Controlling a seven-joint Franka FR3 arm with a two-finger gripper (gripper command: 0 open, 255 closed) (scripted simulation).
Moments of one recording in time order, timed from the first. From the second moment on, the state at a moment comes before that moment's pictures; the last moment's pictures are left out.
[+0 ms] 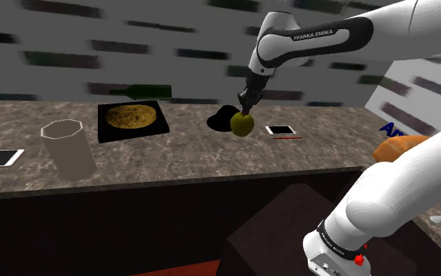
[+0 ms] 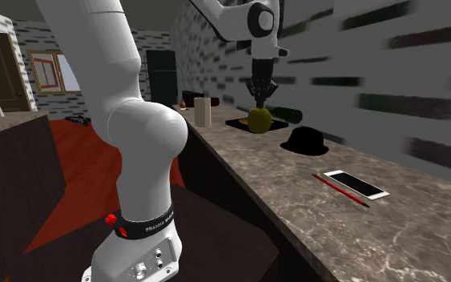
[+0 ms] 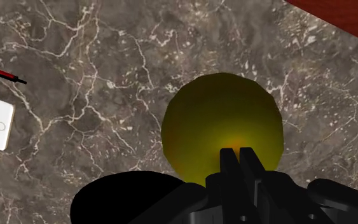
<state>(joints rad) 0.03 -0.28 -0.07 -2.23 0.05 2.03 0.00</state>
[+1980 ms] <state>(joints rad) 0.15 0.11 0.09 -1.59 0.03 1.79 0.29</state>
